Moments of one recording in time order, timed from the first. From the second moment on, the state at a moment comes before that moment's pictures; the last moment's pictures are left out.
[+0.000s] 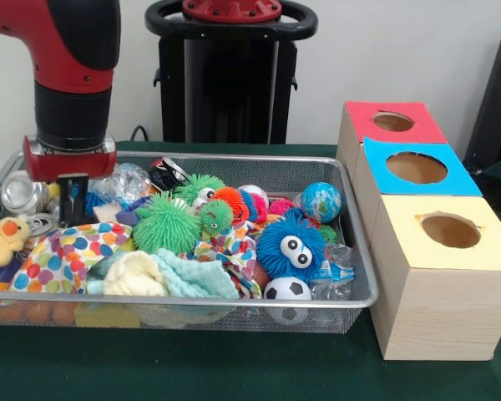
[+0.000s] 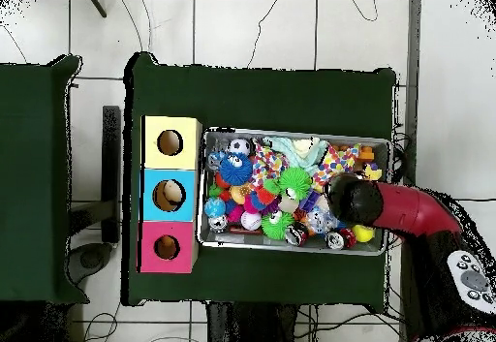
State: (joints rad) arm -0.64 -0.53 0.11 1.53 -0.45 0.47 1.12
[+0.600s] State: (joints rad) arm -0.60 -0.50 0.05 1.45 -0.47 0.46 1.12
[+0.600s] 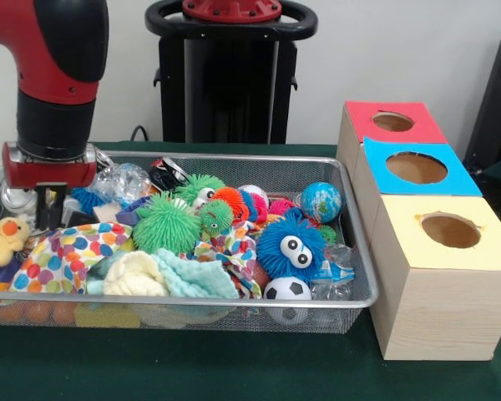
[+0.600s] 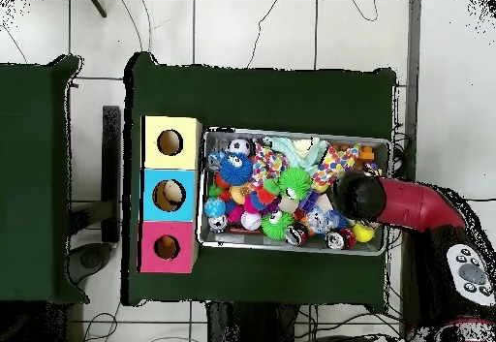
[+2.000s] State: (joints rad) arm -0.53 -0.40 -0.09 1.32 -0.49 0.41 1.12
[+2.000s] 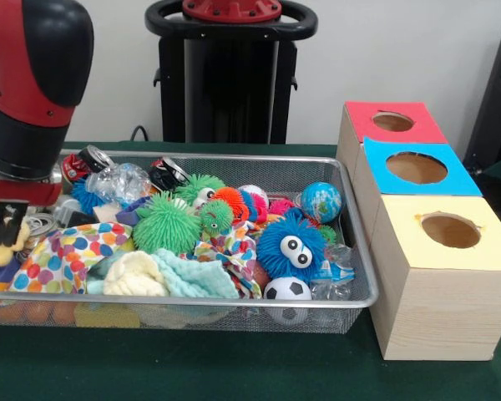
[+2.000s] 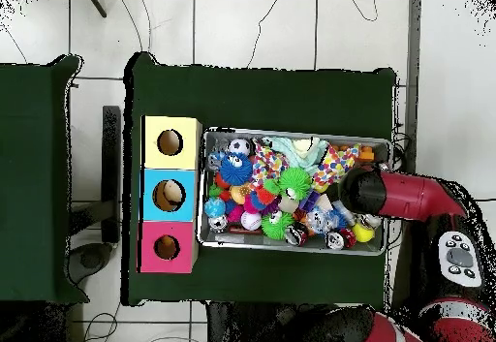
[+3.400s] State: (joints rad) arm -0.43 -0.32 -0.19 1.21 -0.49 0.53 1.12
